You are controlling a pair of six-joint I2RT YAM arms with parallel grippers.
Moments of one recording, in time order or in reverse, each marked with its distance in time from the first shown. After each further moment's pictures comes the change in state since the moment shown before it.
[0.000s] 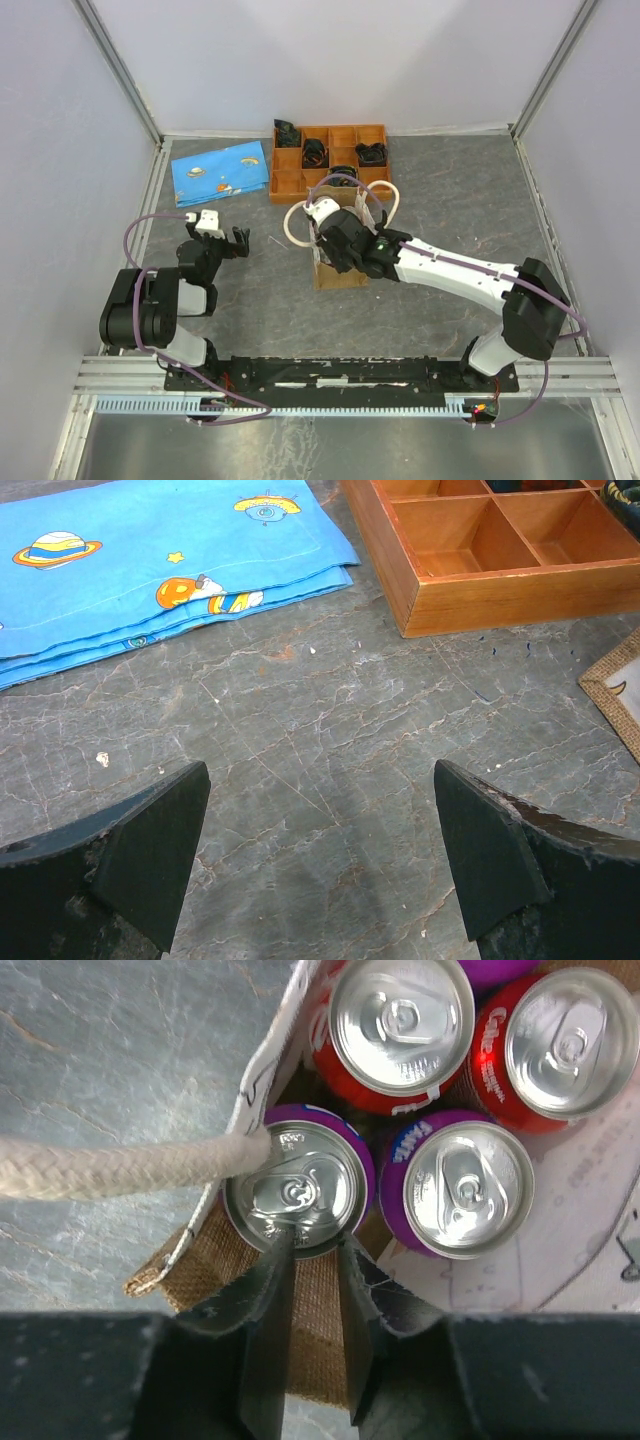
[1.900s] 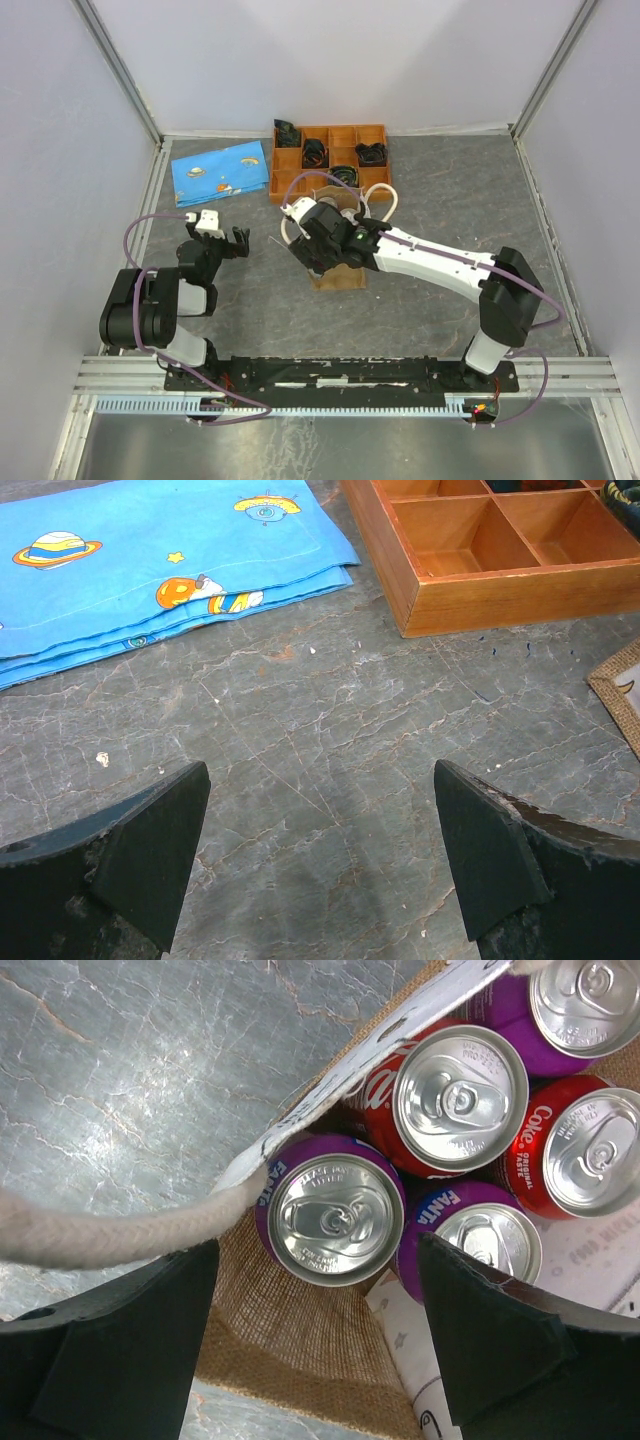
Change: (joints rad) left arm 0.000 0.000 0.000 0.000 0.000 0.000; right arm 0.026 0.131 0.187 -0.119 -0.041 -0.086
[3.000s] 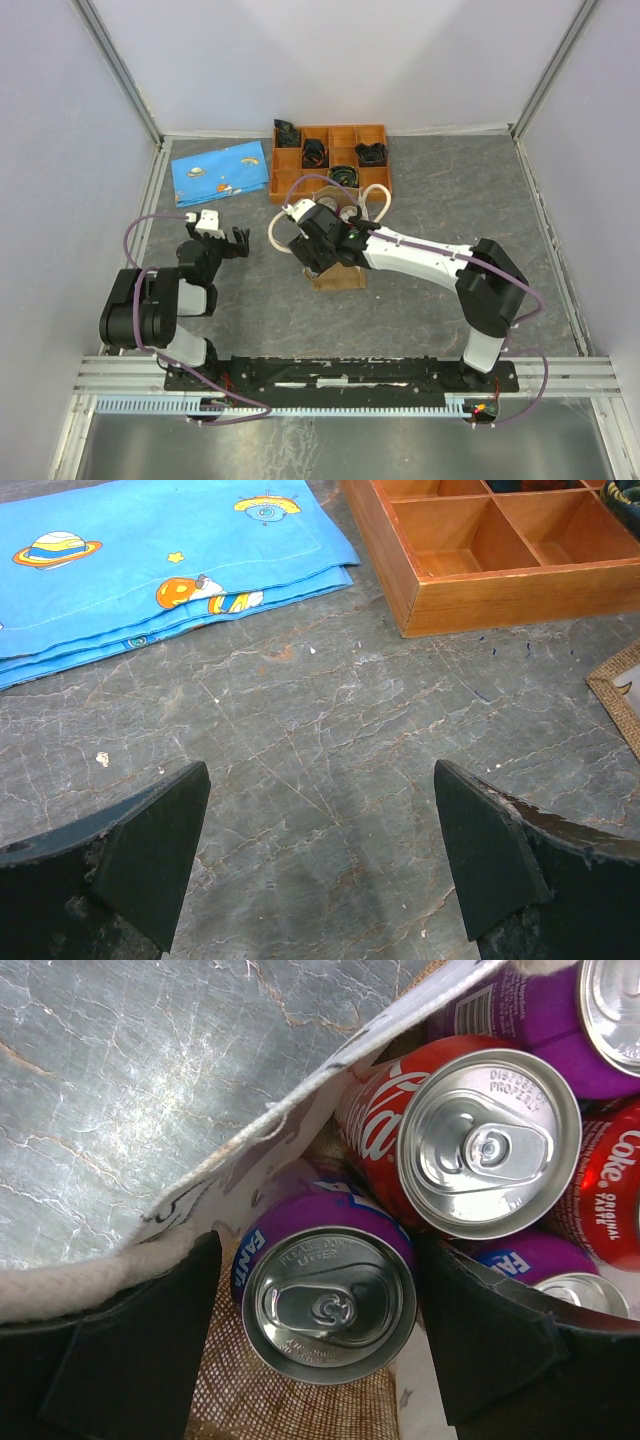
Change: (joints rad) left arm 0.000 0.000 0.000 0.000 0.000 0.000; right arm -0.032 0.097 -0.033 0.109 -0.012 0.034
